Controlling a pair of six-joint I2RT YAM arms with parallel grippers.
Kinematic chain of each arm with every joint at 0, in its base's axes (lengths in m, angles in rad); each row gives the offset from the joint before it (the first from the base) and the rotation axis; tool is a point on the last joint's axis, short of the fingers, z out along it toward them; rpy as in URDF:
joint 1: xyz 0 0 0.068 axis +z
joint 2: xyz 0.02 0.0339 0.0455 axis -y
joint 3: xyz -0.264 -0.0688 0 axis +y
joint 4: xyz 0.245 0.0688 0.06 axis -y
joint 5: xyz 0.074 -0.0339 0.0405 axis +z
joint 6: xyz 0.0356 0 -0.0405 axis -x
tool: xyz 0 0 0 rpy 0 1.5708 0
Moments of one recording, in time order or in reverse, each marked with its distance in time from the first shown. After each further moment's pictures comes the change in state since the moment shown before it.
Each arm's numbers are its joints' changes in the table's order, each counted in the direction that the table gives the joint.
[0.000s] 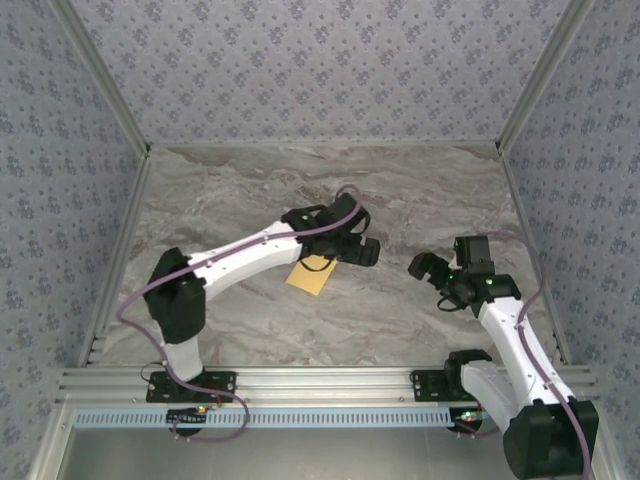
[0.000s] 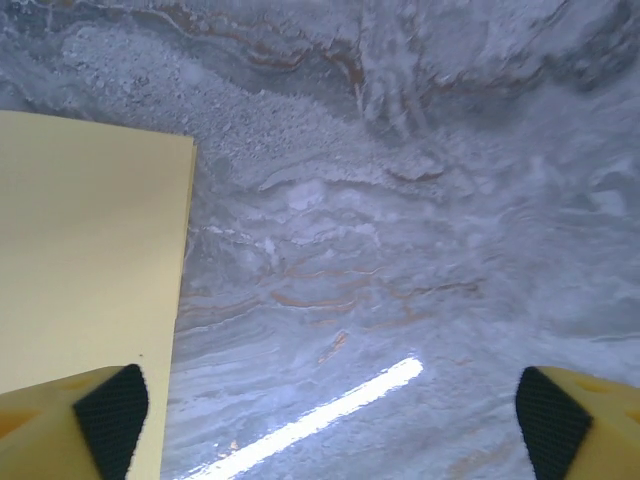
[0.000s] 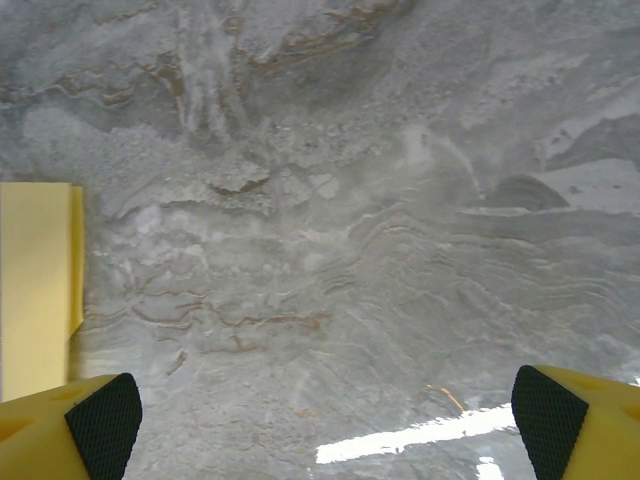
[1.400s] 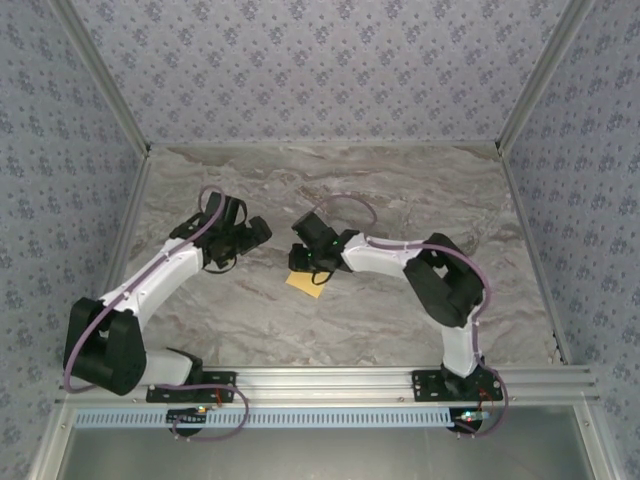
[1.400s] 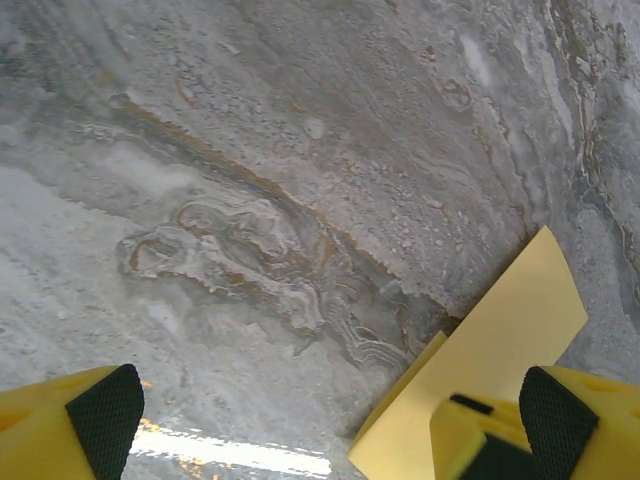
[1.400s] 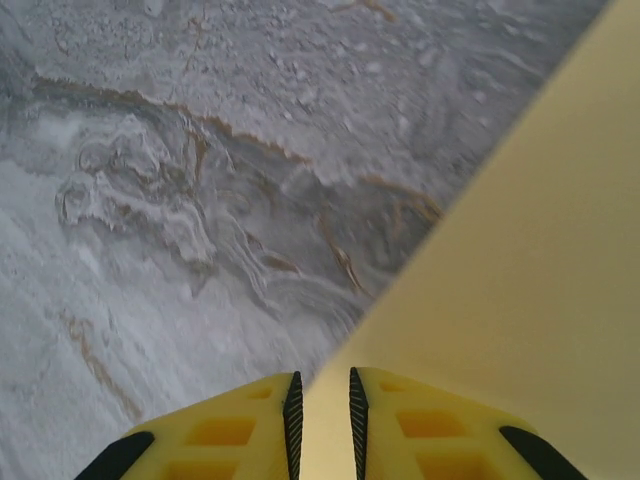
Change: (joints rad) left arm 0.580 0.450 0.584 0.114 -0.046 0.218; right arm 0.775 -1.086 -0.659 0.466 -0.100 -0.171
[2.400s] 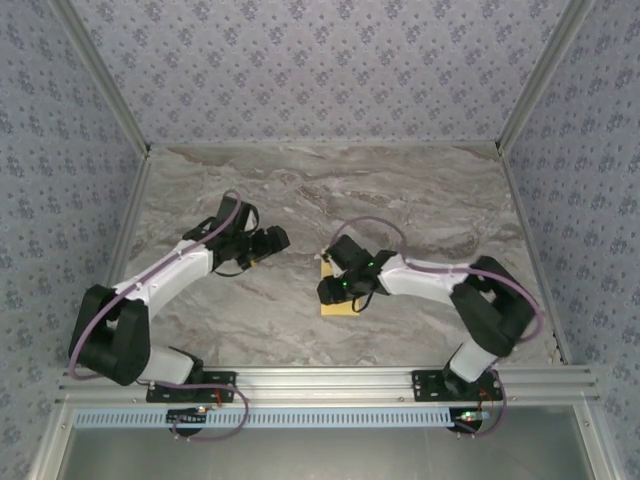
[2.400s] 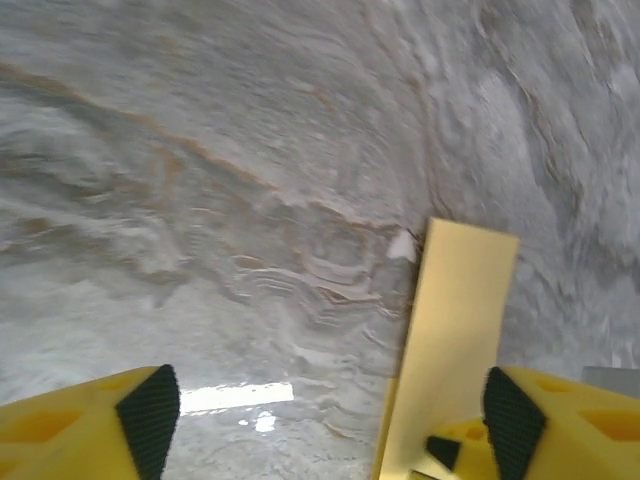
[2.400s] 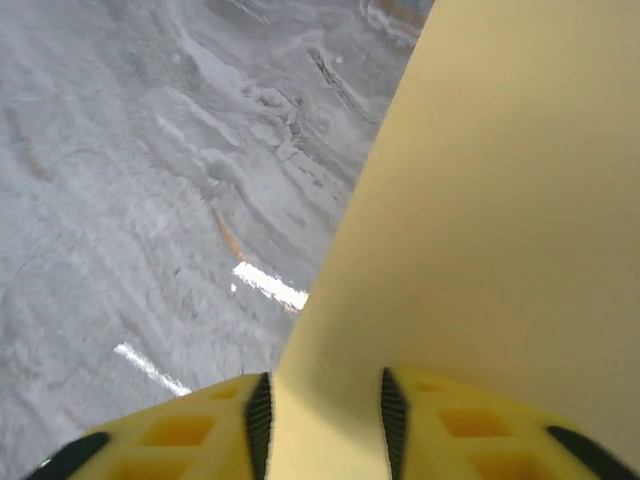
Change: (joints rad) left arm -0.071 -0.074 0.047 0.166 -0.269 -0.053; right arm -0.026 0.374 0.403 -0.097 0.101 0.266
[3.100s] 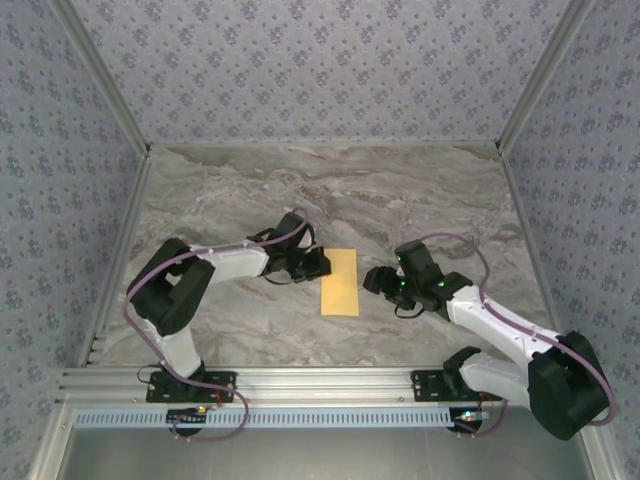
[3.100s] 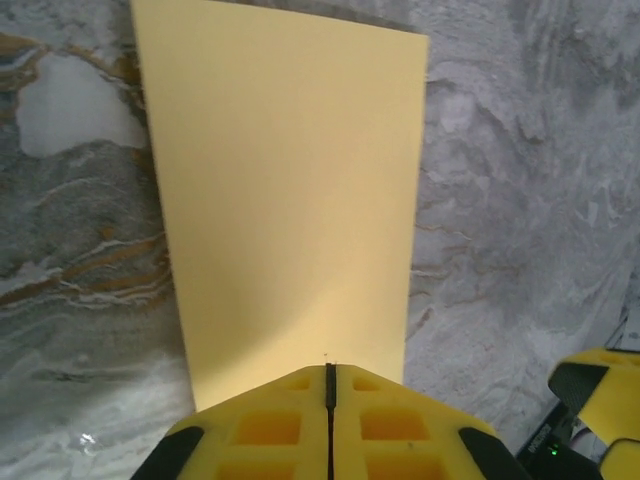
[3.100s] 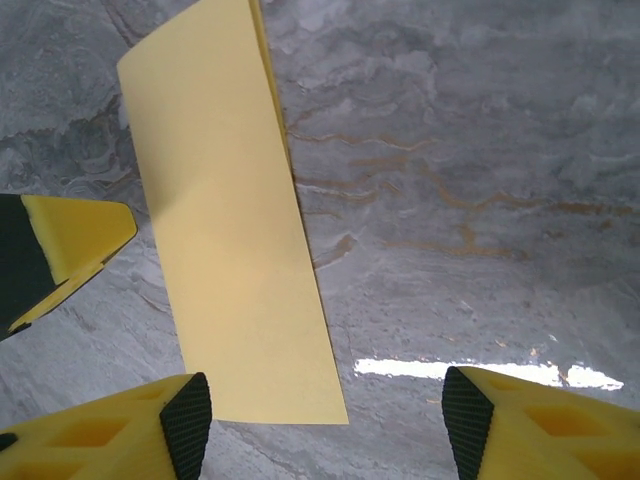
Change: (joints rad) left arm -0.259 -0.380 -0.069 0.310 -0.173 0.068; right arm -0.283 0.494 0.335 -0.033 0.024 -0.395
